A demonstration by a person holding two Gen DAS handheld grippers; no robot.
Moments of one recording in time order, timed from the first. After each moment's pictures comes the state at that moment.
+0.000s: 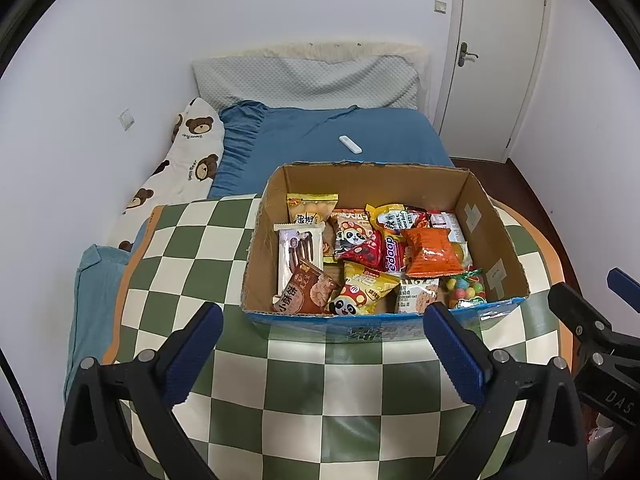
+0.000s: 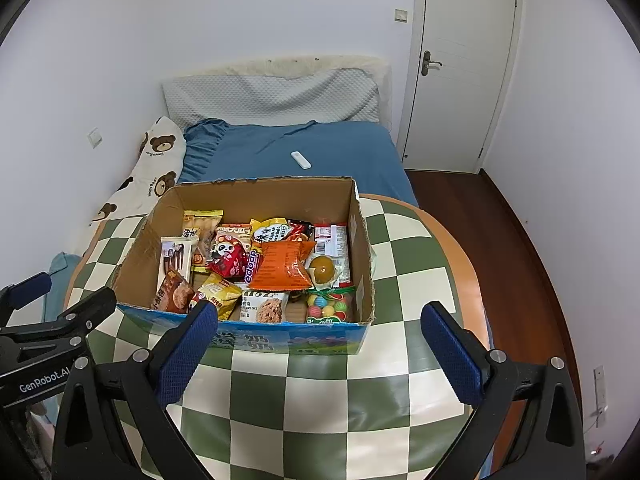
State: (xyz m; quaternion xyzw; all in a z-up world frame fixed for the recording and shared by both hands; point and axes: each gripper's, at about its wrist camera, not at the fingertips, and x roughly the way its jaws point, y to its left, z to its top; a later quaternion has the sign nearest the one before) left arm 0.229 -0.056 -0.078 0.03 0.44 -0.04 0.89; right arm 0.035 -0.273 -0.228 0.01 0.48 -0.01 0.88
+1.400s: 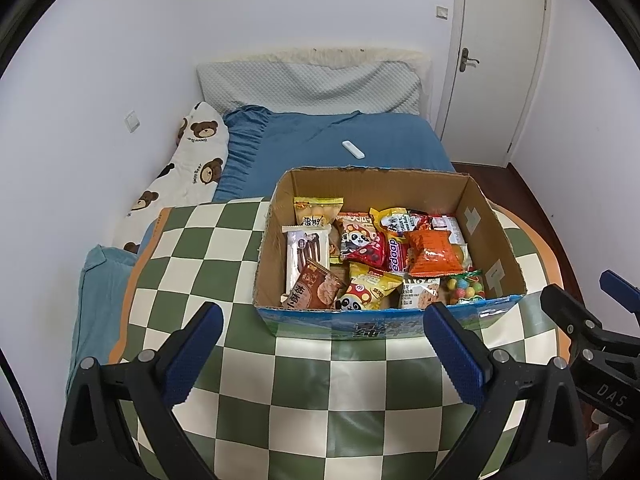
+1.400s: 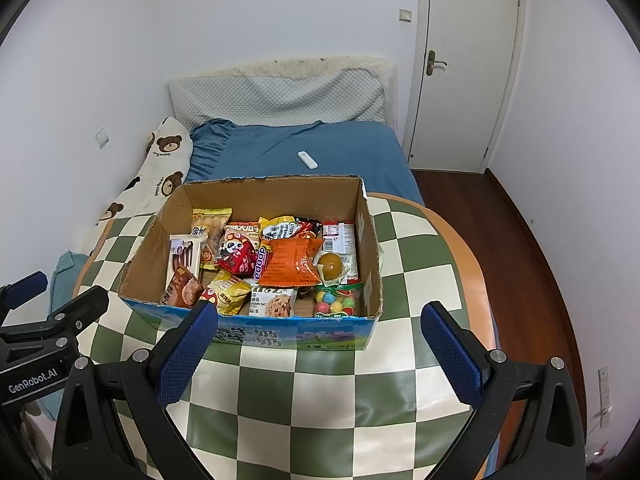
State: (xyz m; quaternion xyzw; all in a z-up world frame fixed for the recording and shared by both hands) left arm 0.219 -0.052 -0.068 0.03 0.43 -0.03 0.90; right arm 0.031 -0.268 -0.223 0.01 0.48 0.00 0.88
